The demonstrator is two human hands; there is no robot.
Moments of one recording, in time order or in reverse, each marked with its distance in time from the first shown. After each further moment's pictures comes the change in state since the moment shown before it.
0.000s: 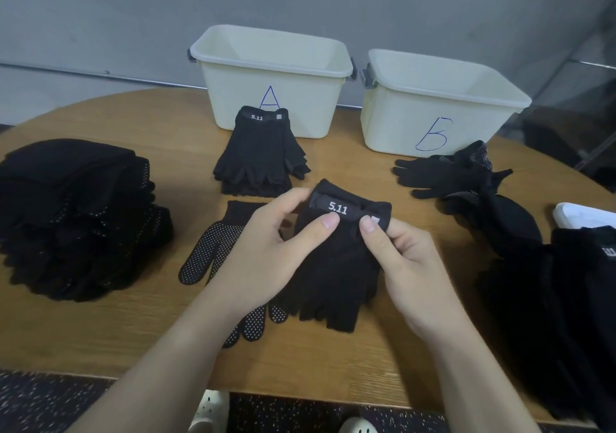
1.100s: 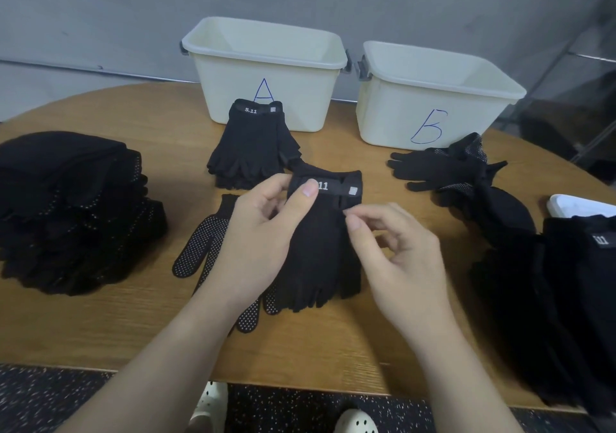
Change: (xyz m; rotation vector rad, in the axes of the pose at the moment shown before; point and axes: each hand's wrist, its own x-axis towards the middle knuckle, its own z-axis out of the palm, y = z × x) left_hand 0.001 -0.002 0.011 -0.235 0.192 0.026; right_hand -0.009 0.001 0.008 -0.412 0.226 -0.304
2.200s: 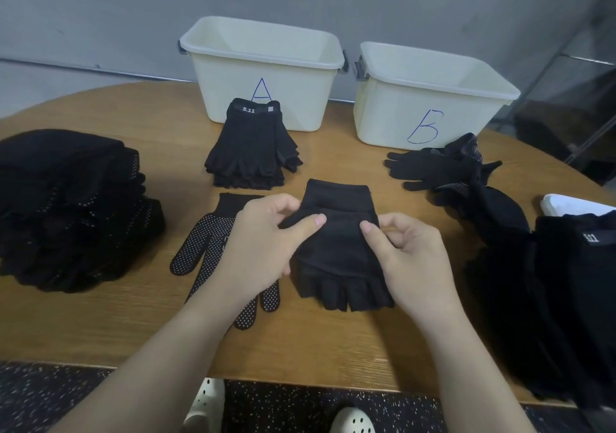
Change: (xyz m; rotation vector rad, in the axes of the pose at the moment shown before) left_hand 0.007 -0.018 -0.005 0.494 0.016 -0.136; right_hand 0.005 0.019 -0.015 0.037 -0.090 0.371
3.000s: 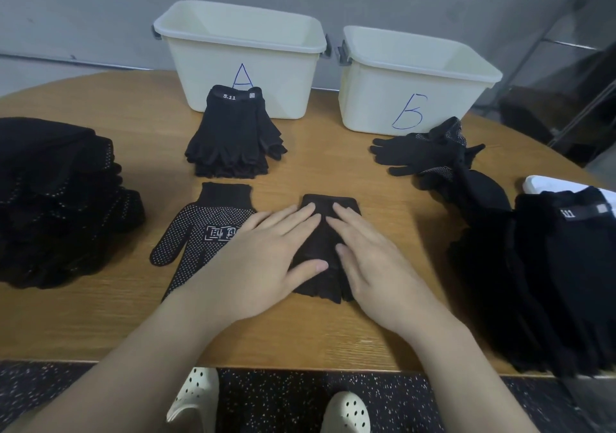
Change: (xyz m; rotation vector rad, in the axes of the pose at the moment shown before) left_hand -0.009 -0.024 0.008 0.875 -0.389 0.484; right_hand -0.010 0.028 -0.002 -0.666 -0.351 -0.290
